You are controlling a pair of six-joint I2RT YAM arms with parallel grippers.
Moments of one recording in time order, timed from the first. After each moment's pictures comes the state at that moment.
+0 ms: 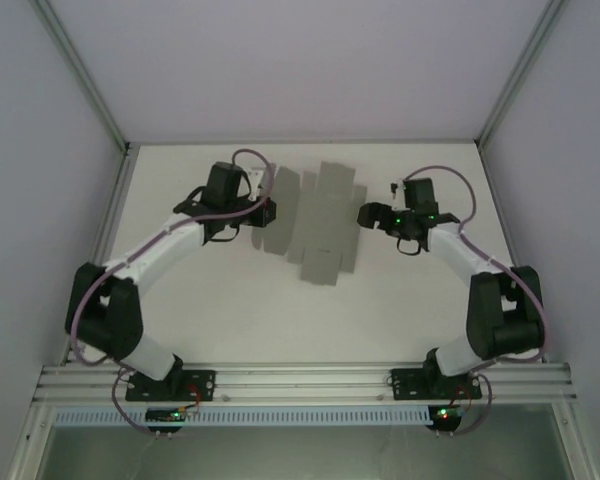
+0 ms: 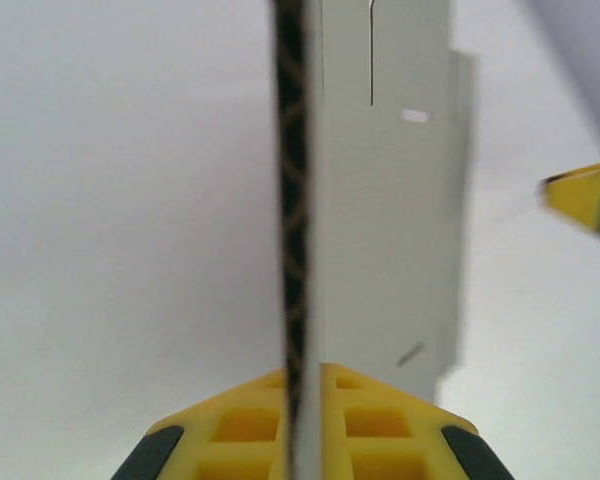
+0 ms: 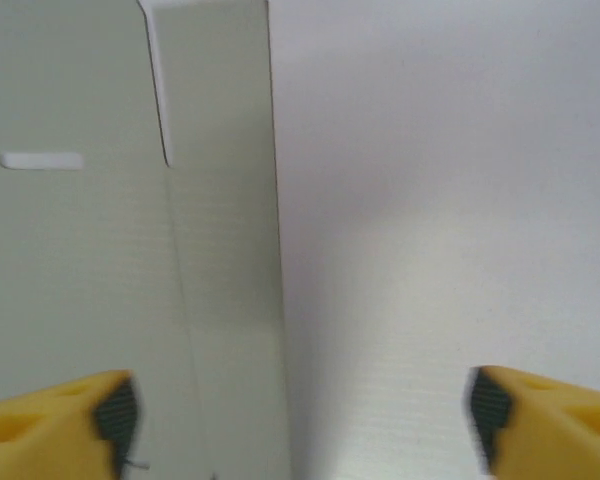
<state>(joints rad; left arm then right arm) -0.46 1.49 1.14 -0.27 0.37 -0.32 0.15 1.48 0.93 -0.26 -0.33 0.39</state>
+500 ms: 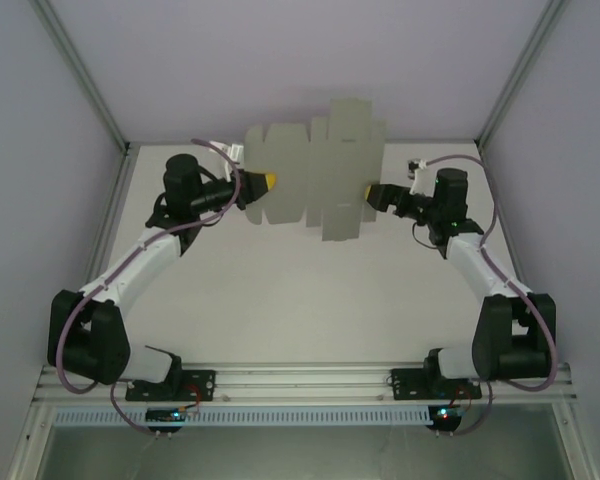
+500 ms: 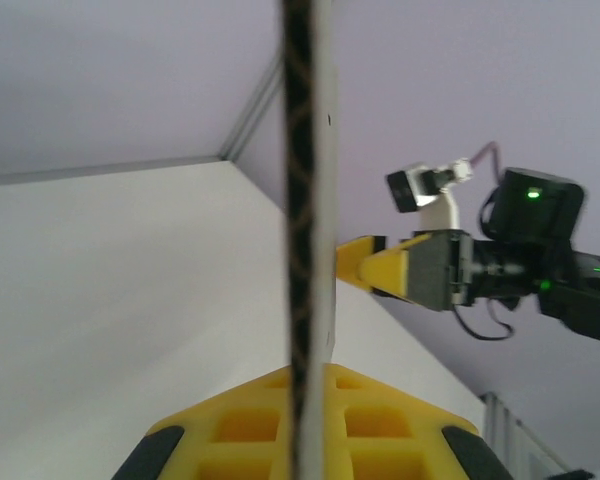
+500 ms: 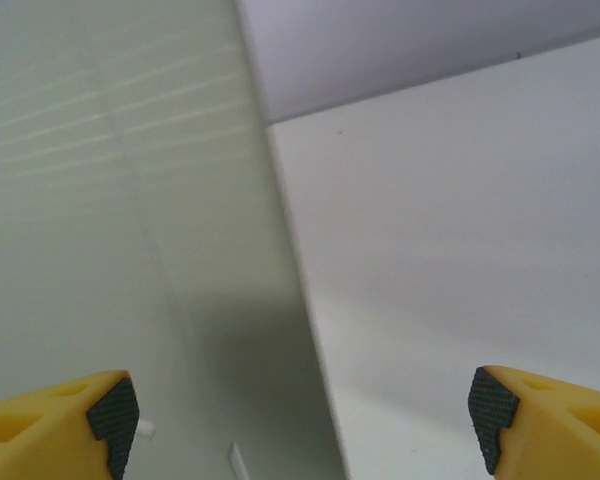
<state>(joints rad) -0.33 1.38 1.02 0.27 0.80 -0.53 0.04 1.36 0.89 0.06 -0.70 0.39</state>
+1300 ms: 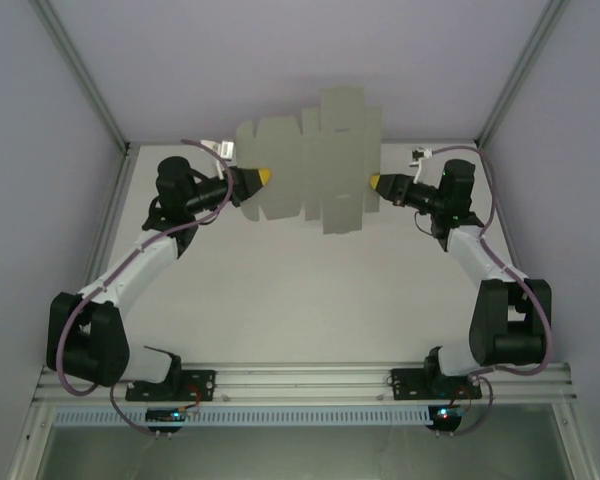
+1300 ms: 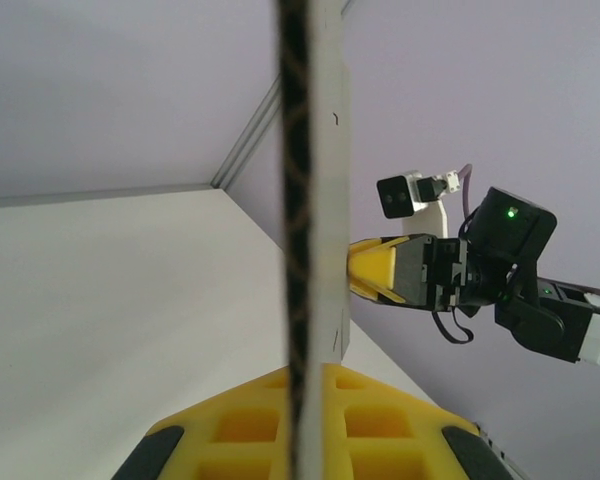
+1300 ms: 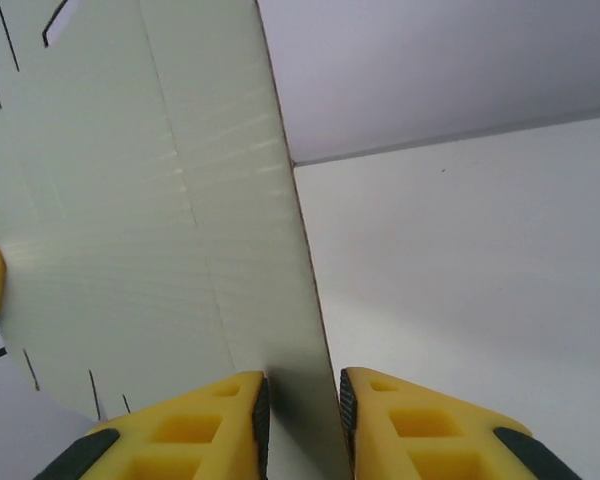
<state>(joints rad) -0.31 1.37 0.99 0.37 0.79 -0.61 0.01 1.44 0.93 0.28 -0.93 0.52</state>
